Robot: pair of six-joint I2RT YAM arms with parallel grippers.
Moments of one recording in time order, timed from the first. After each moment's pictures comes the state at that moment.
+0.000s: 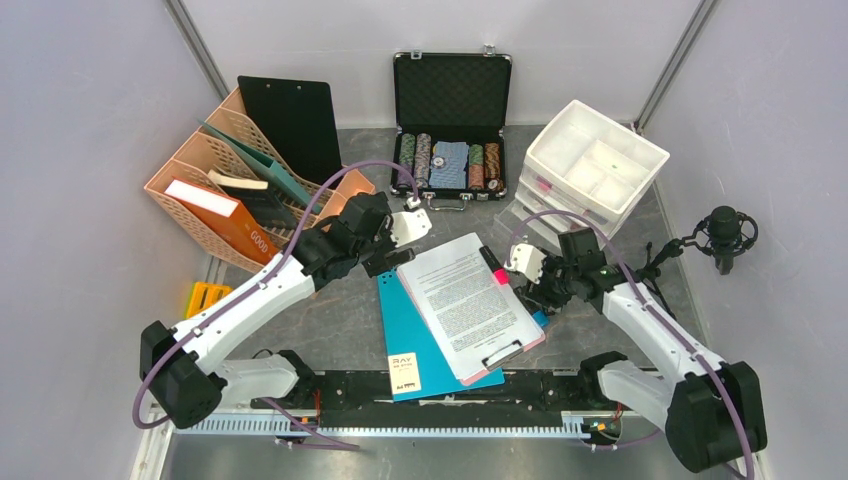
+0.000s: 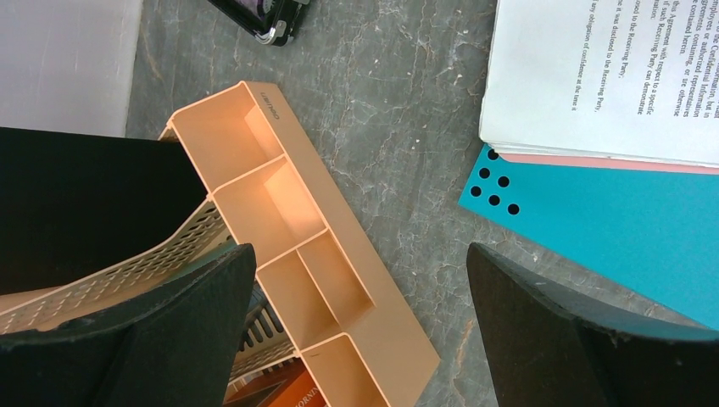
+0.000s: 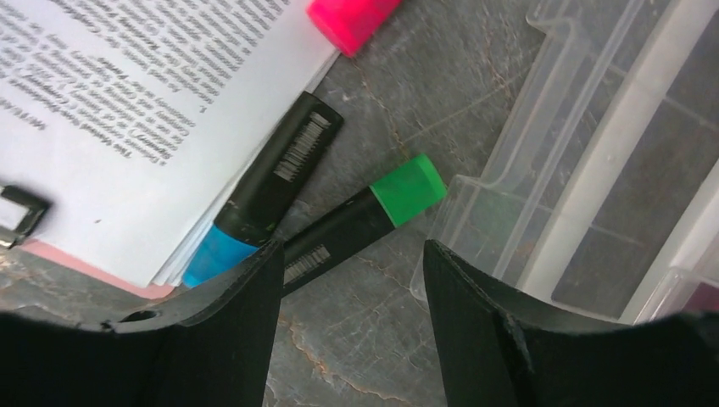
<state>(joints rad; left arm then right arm) -0.73 1.19 1.04 -0.63 -0.24 0.59 0.29 1.01 0.58 -0.60 -0.30 -0.90</state>
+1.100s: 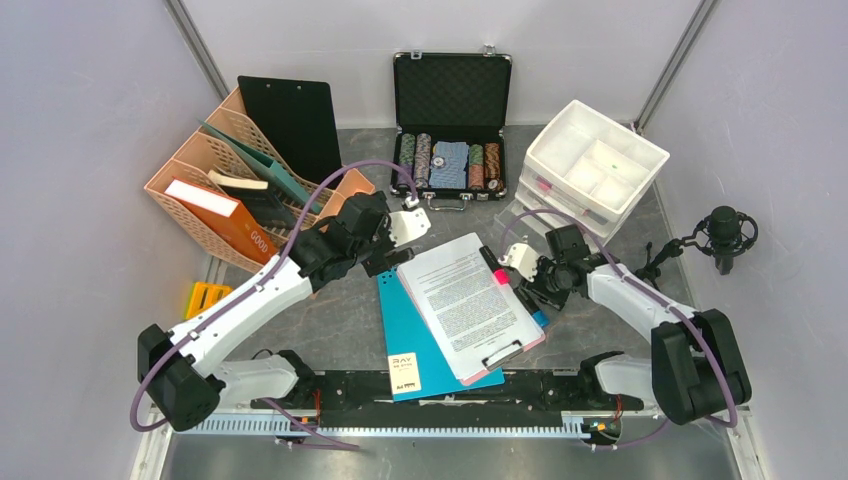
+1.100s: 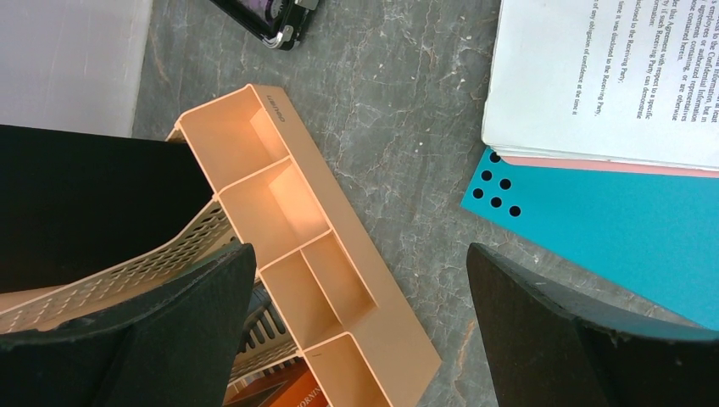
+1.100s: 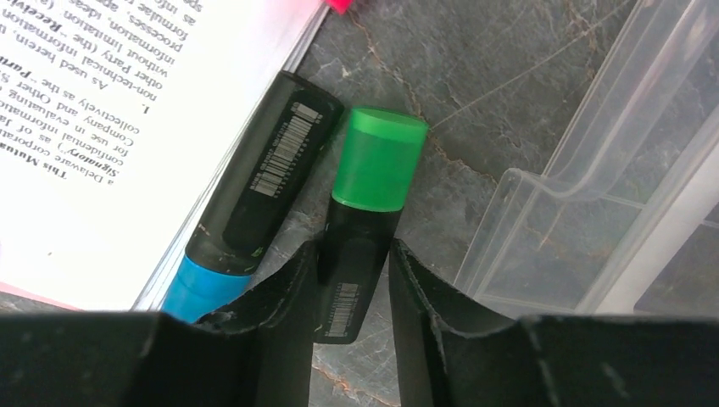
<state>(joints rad) -0.73 1.17 1.04 -0.62 -0.23 0.59 0.29 1.25 0.58 -0.52 -0.18 -0.80</state>
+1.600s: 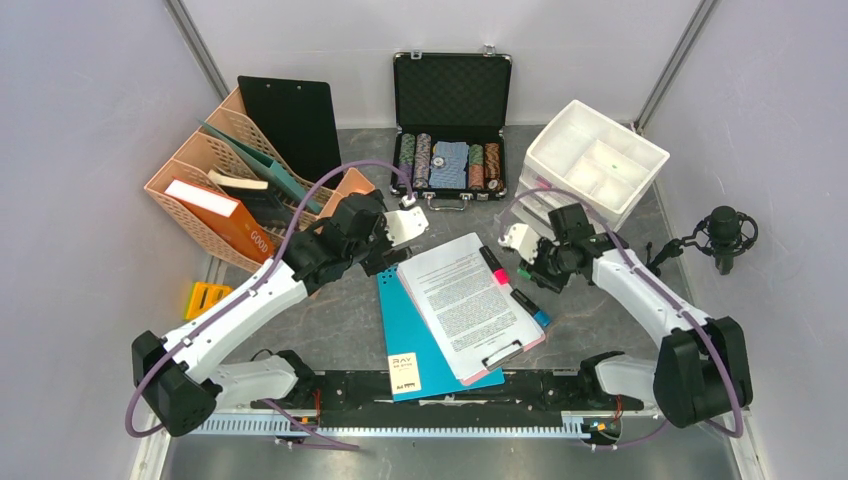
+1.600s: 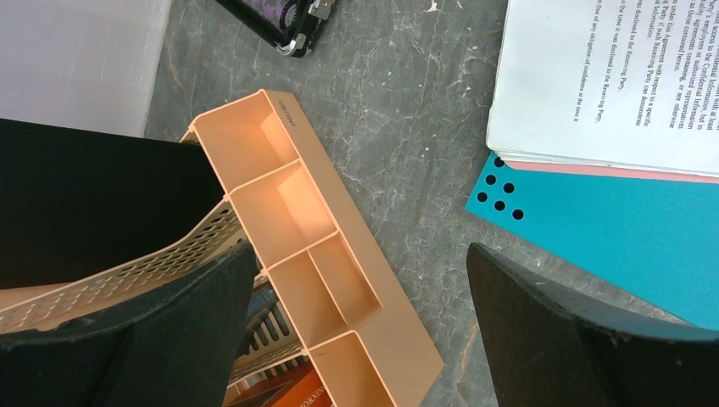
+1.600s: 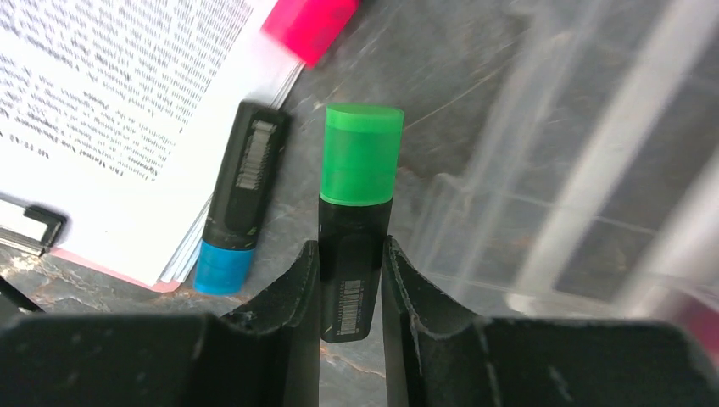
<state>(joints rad) -0.73 1.14 1.04 -0.62 -0.23 0.59 0.29 1.24 0.74 -0.68 -0.24 -0.80</state>
